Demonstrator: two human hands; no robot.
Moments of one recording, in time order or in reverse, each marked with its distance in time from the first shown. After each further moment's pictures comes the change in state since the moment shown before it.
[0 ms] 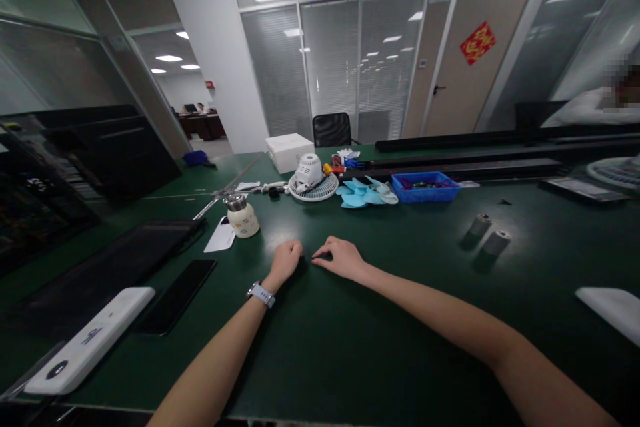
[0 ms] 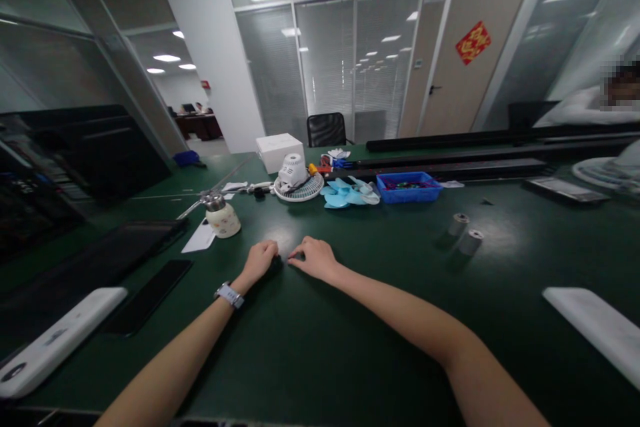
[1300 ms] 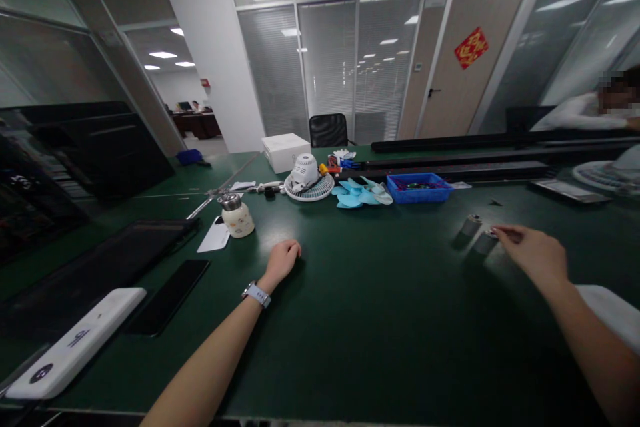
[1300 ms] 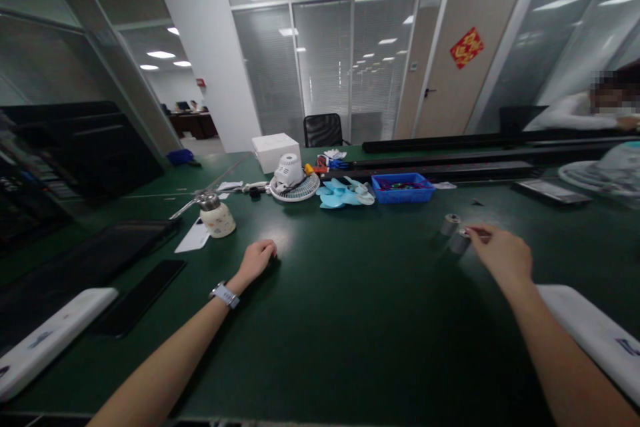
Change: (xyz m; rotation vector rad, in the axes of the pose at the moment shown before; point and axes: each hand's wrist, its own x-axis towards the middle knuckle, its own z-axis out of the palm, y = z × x) left_hand -0.001 0.003 0.000 -0.003 -0.049 0.010; right_hand -0.196 0.202 -0.190 -0.453 0.416 1.030
